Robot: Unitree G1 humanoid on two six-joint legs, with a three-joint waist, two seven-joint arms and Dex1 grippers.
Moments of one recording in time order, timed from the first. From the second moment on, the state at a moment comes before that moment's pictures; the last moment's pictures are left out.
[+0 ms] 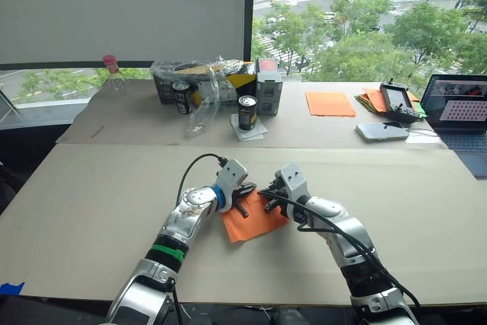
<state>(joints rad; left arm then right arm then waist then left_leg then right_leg) -0.59 0.18 -0.23 0.38 -0.06 0.32 -0.65 -0.42 -0.21 0.15 -0.02 0.08 0.69 0.48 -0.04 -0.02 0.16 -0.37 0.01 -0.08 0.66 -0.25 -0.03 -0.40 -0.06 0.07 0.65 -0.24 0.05</state>
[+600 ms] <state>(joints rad) -0.50 0.29 -0.14 0.26 -0.05 0.39 -0.57 -0.41 -0.19 0.17 -0.03 0.08 0.70 0.41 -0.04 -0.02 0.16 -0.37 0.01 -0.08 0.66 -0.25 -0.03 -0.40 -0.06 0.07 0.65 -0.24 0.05</state>
